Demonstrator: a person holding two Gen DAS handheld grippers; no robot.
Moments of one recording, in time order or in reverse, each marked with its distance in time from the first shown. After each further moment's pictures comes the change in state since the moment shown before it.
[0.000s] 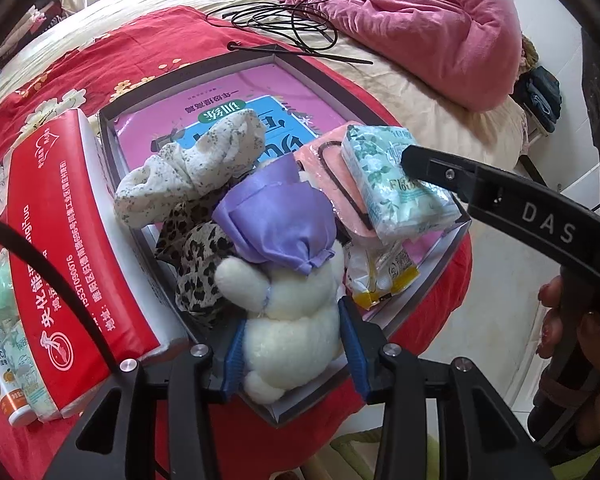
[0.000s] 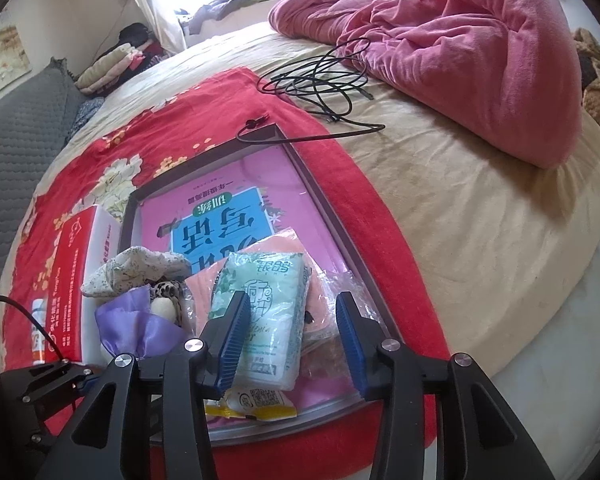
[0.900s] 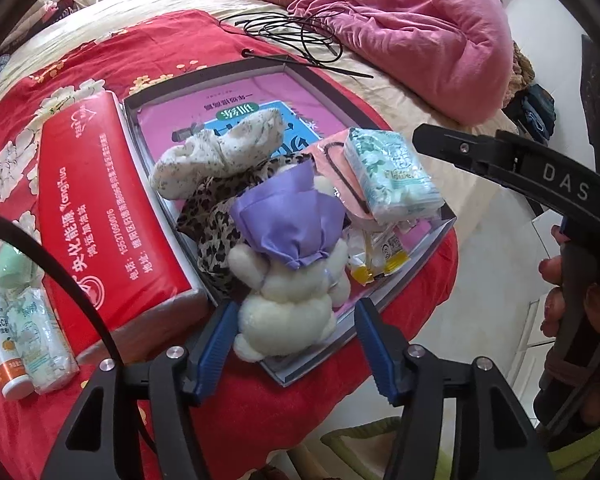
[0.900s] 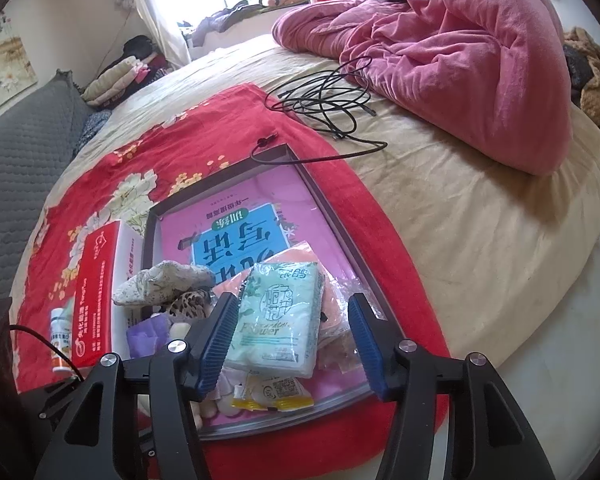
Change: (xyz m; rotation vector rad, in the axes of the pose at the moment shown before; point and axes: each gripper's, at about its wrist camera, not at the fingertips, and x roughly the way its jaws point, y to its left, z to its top) left arm -0.029 0.010 -0.024 -0.039 -0.045 -0.037; right arm -0.026 0.009 0.004 0.013 -0.032 0.018
